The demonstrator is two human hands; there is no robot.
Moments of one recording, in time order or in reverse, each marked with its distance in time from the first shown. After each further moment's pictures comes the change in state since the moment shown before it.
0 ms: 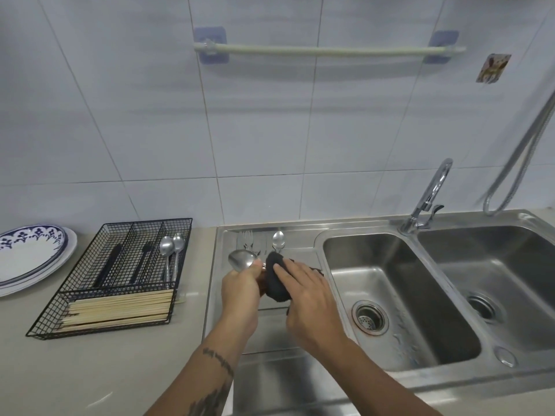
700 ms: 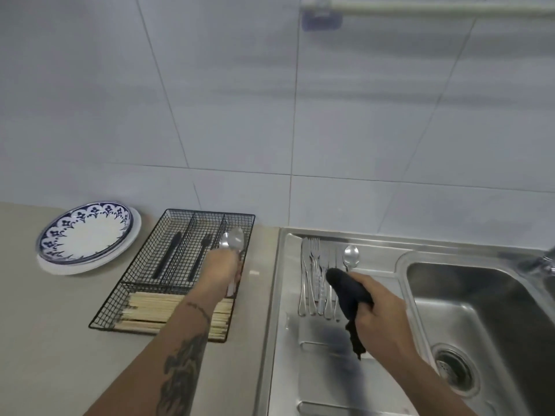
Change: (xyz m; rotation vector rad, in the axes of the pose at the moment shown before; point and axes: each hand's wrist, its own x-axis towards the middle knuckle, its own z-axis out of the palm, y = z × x) left_hand 0.169 0.082 -0.128 0.481 0.297 -0.068; right_hand 0.085 0.017 0.053 0.544 -0.110 0.417
